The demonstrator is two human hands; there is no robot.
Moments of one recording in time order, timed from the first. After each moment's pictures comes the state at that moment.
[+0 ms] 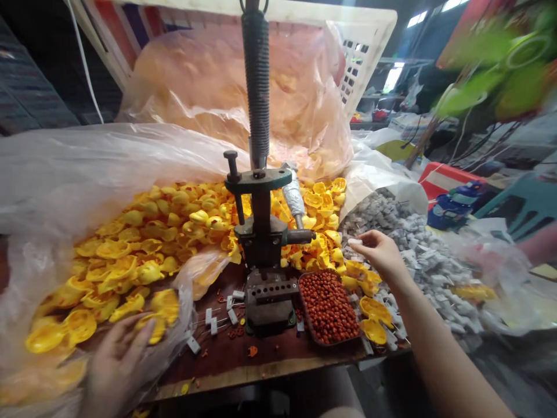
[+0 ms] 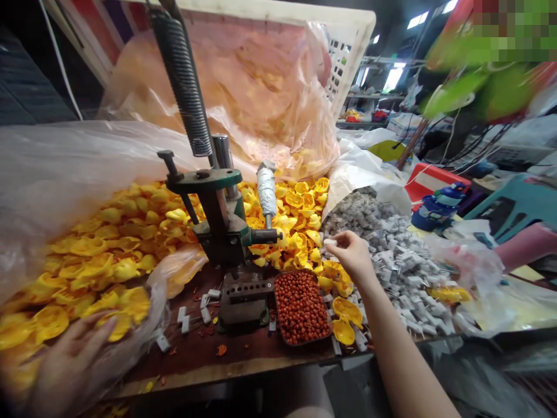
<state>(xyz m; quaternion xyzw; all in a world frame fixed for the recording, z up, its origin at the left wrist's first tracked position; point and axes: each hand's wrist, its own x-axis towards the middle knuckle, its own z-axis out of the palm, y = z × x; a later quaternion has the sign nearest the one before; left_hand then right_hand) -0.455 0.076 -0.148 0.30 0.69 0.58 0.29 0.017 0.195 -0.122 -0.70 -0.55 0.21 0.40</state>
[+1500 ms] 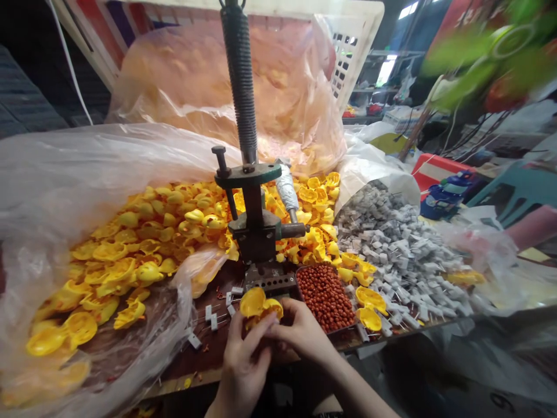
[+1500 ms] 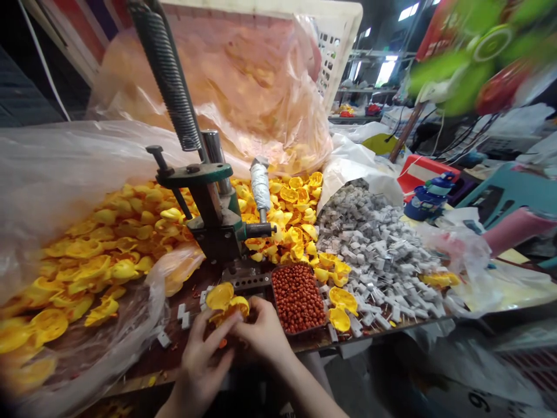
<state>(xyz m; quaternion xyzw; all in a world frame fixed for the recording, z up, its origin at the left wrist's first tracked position) -0.301 0.058 -0.172 0.61 0.49 0.56 0.28 -0.160 0.087 -0.158 -0.45 -0.41 0.68 0.41</state>
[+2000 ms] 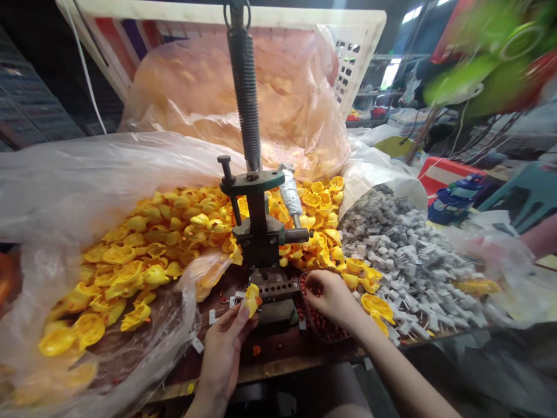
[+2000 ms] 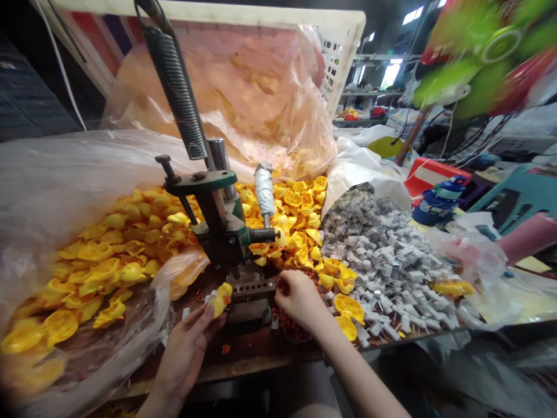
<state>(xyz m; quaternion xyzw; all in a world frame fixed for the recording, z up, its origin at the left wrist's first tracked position) -0.310 0.087 -0.154 0.17 0.50 0.60 0.60 -0.093 0.134 -0.143 -0.57 -0.73 0.23 0.28</state>
